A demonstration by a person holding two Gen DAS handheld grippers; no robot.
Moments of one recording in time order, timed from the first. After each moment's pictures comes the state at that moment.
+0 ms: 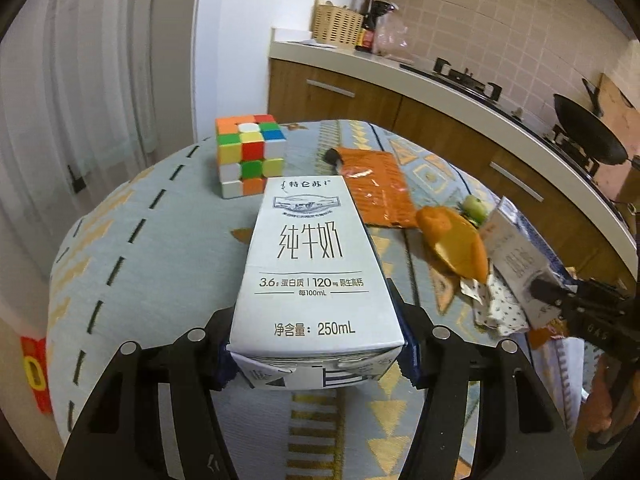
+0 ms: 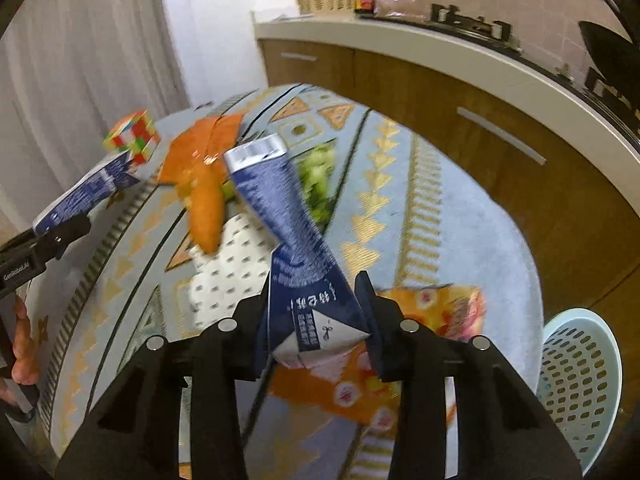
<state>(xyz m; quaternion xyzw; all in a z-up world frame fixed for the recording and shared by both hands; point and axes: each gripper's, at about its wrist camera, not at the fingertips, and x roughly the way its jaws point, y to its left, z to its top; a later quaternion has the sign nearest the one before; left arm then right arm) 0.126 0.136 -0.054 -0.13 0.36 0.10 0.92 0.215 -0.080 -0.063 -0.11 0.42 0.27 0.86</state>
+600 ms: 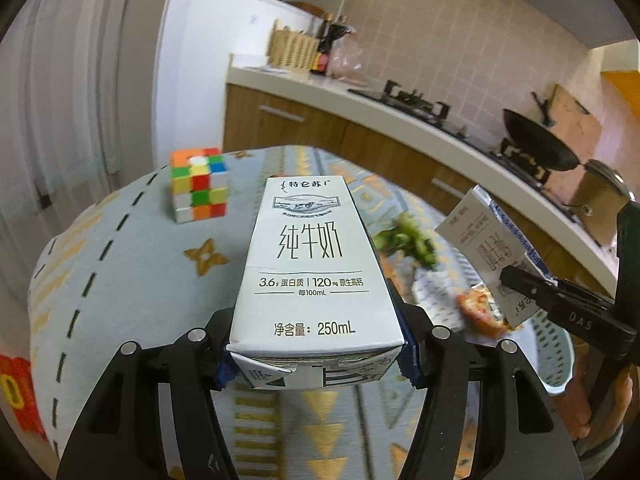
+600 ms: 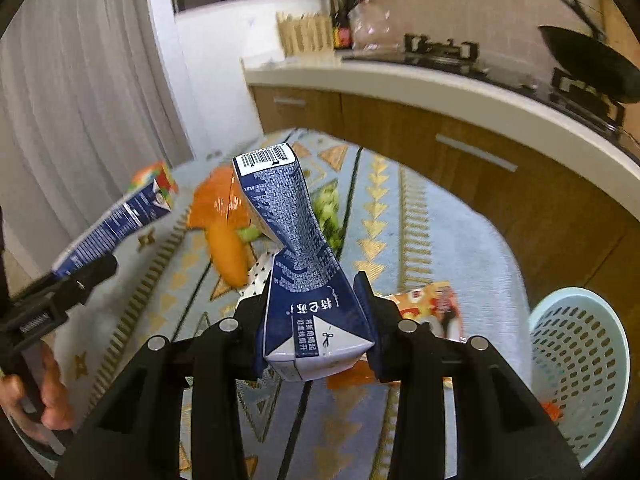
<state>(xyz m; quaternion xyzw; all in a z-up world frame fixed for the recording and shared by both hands) 0.106 0.109 -0.027 -0.14 0.31 0.03 0.94 0.179 -0.120 -0.014 -0.02 0.36 0.24 0.90</state>
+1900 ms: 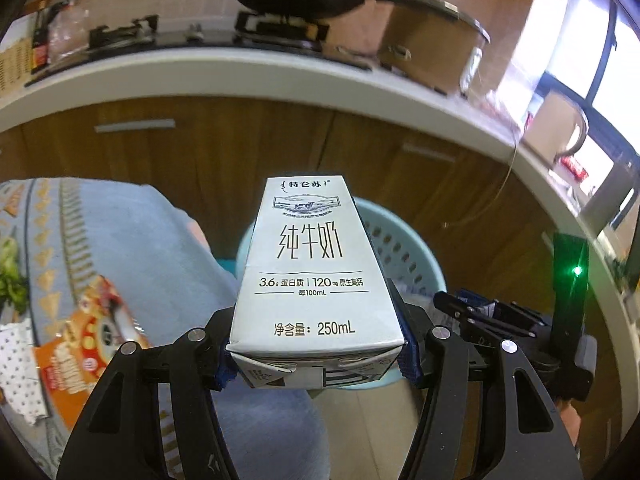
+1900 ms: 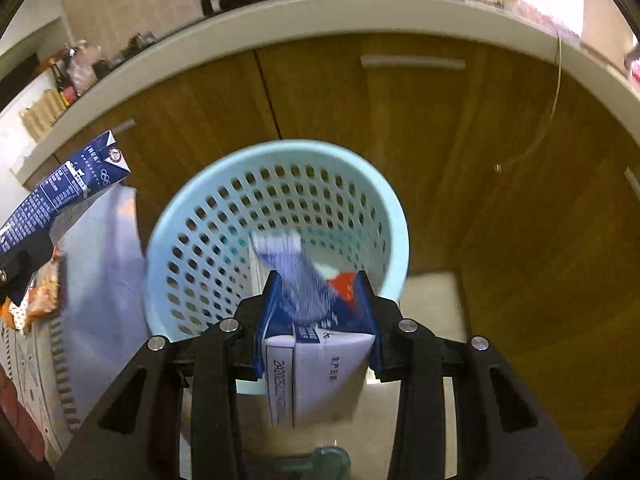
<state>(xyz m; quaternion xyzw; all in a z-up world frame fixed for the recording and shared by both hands) 0.201 -0.230 -0.056 0.00 0.41 -0.30 0.86 0.134 -0.444 -0.102 0.13 0.44 -0.13 0.88</state>
